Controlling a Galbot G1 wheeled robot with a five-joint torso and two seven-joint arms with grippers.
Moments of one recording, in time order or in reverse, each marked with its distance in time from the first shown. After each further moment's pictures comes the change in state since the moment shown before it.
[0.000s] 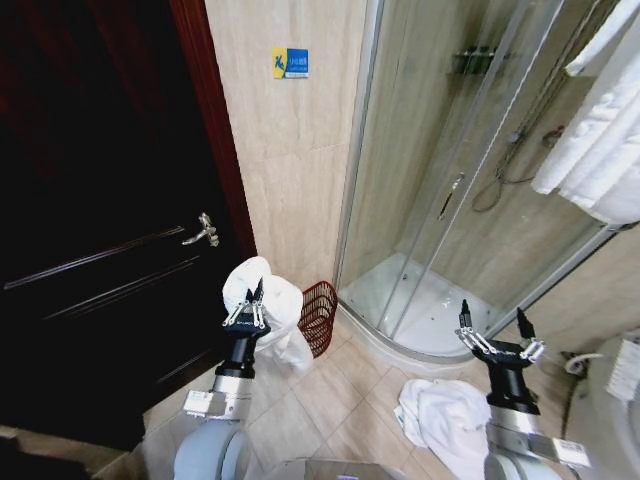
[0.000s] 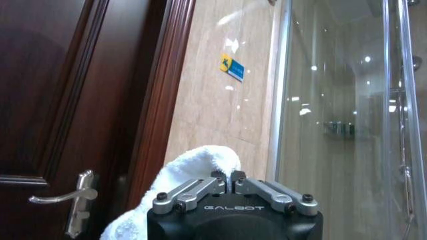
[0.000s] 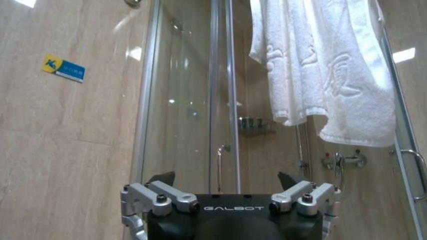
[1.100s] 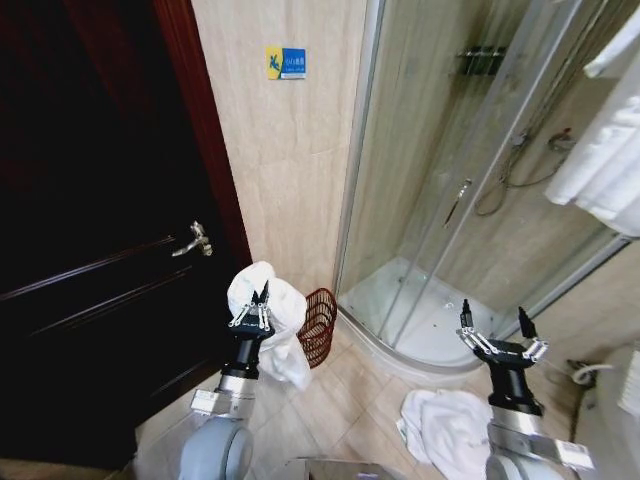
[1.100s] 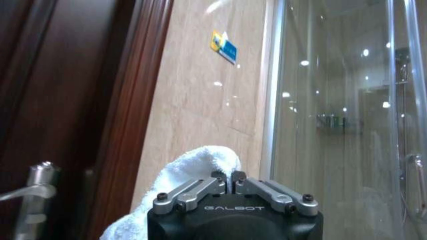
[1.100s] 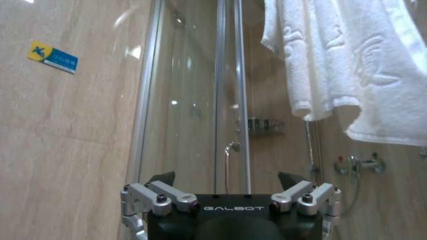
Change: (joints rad) left arm -0.018 0.000 0.000 0.062 -0.006 -0.036 0.059; right arm -0.003 -0.005 0.005 0.005 0.000 0.026 -0.010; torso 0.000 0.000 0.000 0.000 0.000
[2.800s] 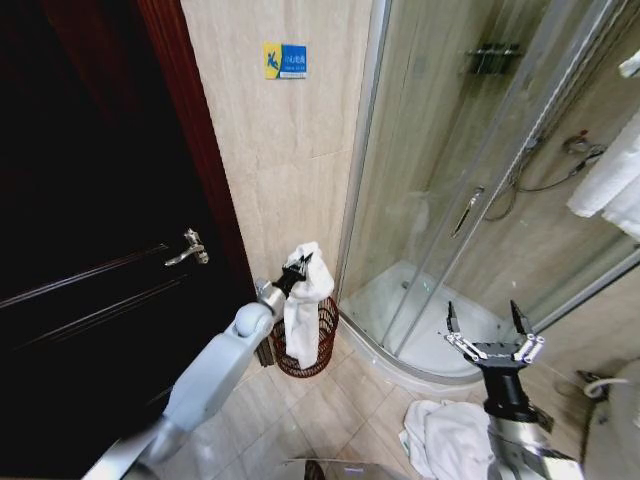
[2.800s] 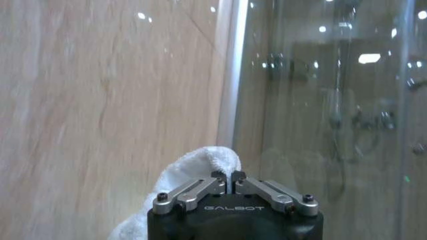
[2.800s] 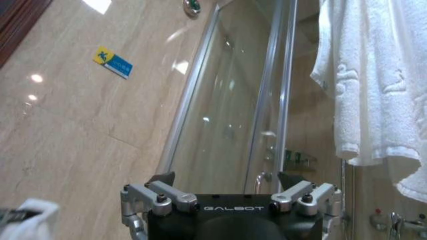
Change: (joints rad) left arm -1.010 0.439 0.377 0.799 -0.555 0.128 -0.042; right arm -0.023 0.033 0.008 0.020 -0.165 0.127 -0.079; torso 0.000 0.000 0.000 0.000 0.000
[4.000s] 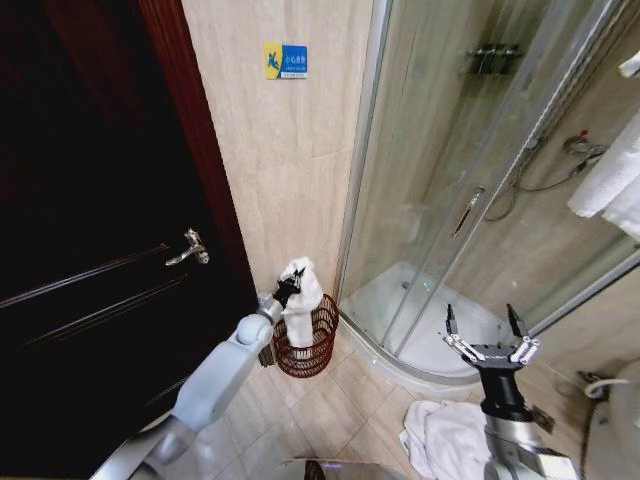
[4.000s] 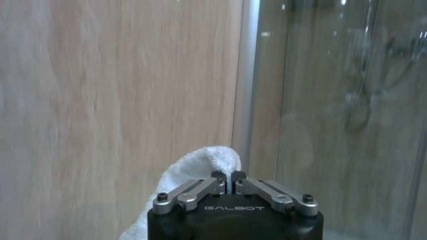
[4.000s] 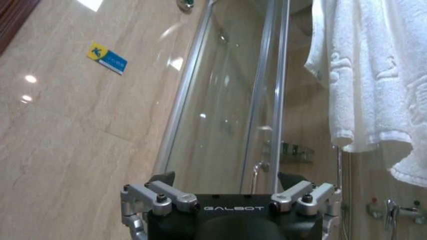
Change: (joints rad) left arm 0.080 -0.029 0.031 0.240 0.111 -0.070 0.010; right arm 0.006 -0.001 -0.002 -0.035 0.025 0.009 -0.003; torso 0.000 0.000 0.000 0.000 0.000
